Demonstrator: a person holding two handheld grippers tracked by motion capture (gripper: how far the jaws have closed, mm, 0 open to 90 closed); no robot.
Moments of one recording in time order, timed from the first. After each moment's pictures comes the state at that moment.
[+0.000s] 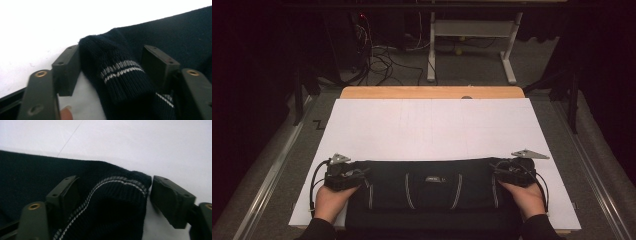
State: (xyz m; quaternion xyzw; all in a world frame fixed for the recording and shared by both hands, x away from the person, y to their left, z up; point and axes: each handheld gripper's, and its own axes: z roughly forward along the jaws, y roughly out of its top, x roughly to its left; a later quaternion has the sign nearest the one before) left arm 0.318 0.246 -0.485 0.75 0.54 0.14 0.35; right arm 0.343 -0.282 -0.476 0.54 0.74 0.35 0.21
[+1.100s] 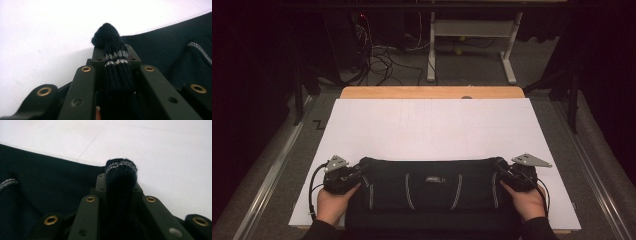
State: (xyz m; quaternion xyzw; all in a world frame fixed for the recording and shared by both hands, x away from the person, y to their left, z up) left arm 0.297 0.241 -0.473 0.74 0.48 0.17 0.43; right arm 0.321 -0.279 -0.467 0.49 0.74 0.39 0.24
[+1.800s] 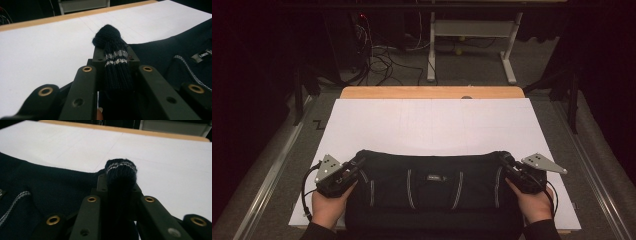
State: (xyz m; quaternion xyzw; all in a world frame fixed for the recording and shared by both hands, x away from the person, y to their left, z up) left arm 0.272 0.235 -0.433 0.72 0.43 0.26 0.48; right arm 0.302 -0.281 -0.436 0.47 0.71 0.45 0.29
